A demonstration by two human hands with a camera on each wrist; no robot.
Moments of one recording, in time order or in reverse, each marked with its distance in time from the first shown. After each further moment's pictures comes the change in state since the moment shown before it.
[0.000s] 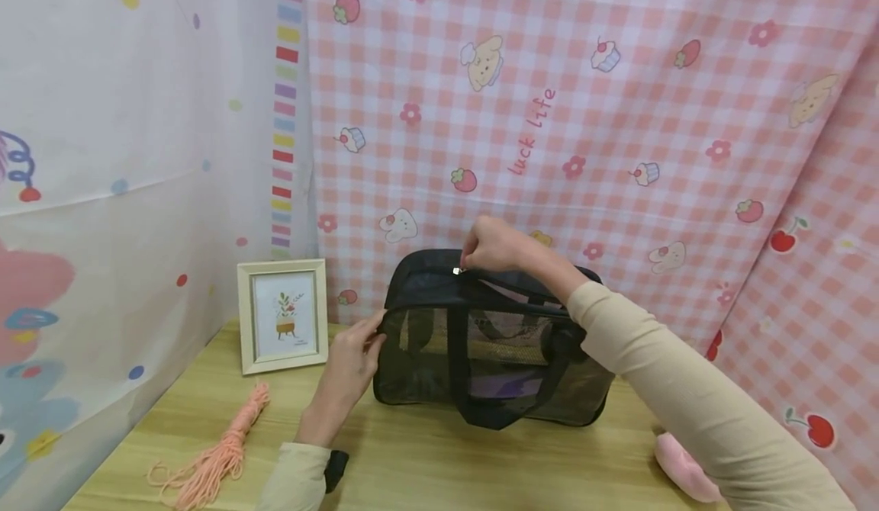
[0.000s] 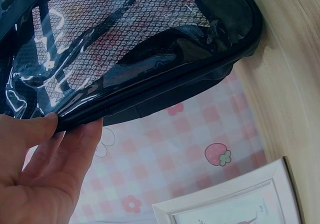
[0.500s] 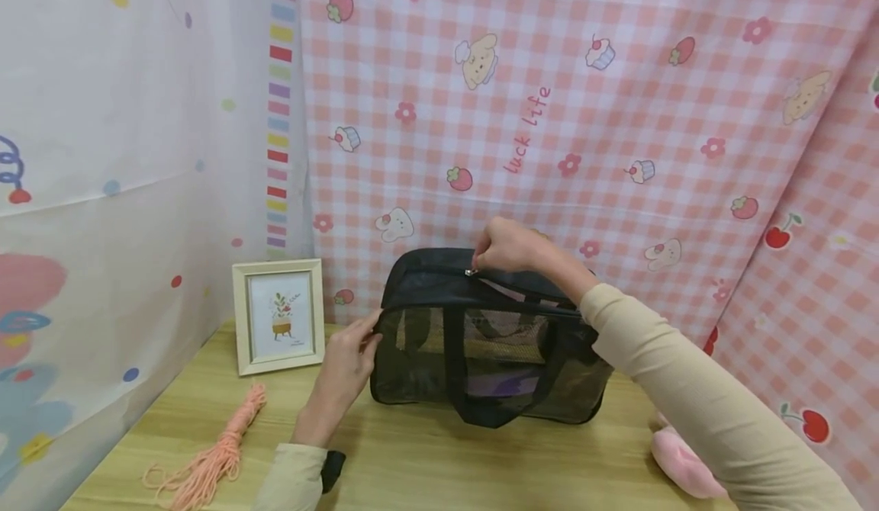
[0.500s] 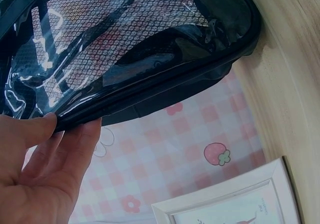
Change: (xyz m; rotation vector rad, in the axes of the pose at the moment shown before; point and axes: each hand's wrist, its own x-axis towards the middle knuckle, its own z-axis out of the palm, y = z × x) left_hand 0.000 -0.002 0.001 0.001 -0.001 -0.004; right_hand -0.013 0.017 -0.005 0.025 -0.018 0.069
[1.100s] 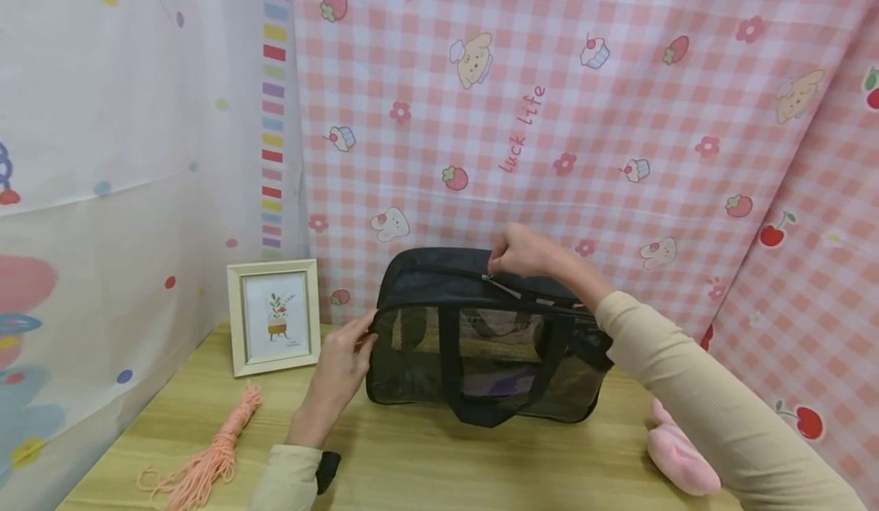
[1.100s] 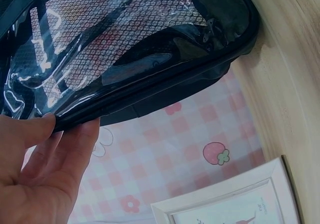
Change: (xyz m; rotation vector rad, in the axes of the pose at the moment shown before) left_hand -0.001 0.001 0.000 0.004 0.009 0.017; right_hand -0.013 0.027 0.003 0.073 0.023 0.067
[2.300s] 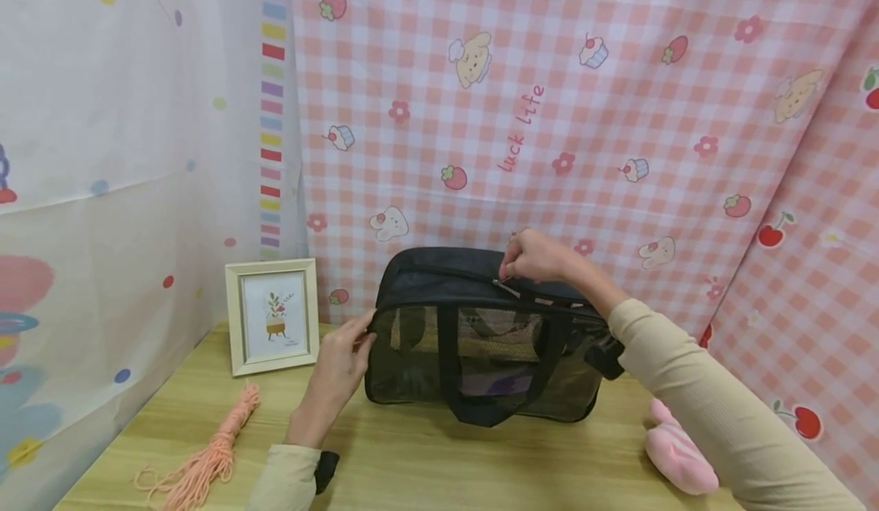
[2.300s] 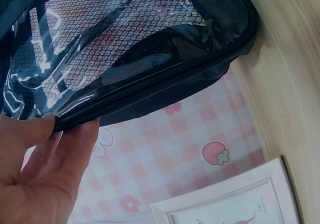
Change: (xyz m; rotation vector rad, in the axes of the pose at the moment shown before) left_hand -0.001 -0.001 0.001 0.001 -0.005 -0.014; right_hand -0.010 0.022 -0.002 0.048 -0.018 0.005
